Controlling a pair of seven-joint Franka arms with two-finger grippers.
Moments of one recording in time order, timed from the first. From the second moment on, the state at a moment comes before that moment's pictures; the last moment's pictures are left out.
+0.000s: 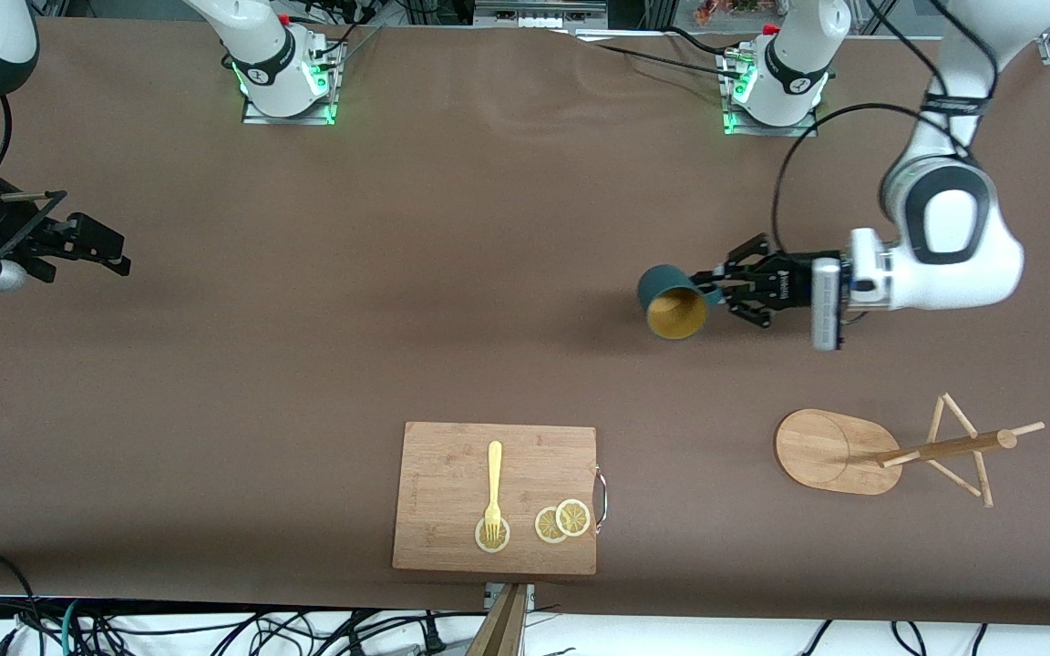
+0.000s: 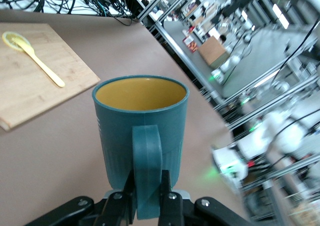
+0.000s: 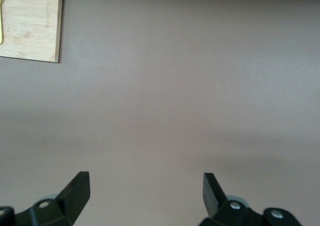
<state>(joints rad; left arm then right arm) 0.02 0.25 0.01 -2.01 -1.22 1.69 1.33 0.07 0.07 -0.08 -1.66 0.05 1.77 -0.11</state>
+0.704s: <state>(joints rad) 0.13 0.29 0.32 -1.89 -1.20 1.37 0.78 0.07 0.07 -0.08 -1.66 0.05 1.77 -0.11</state>
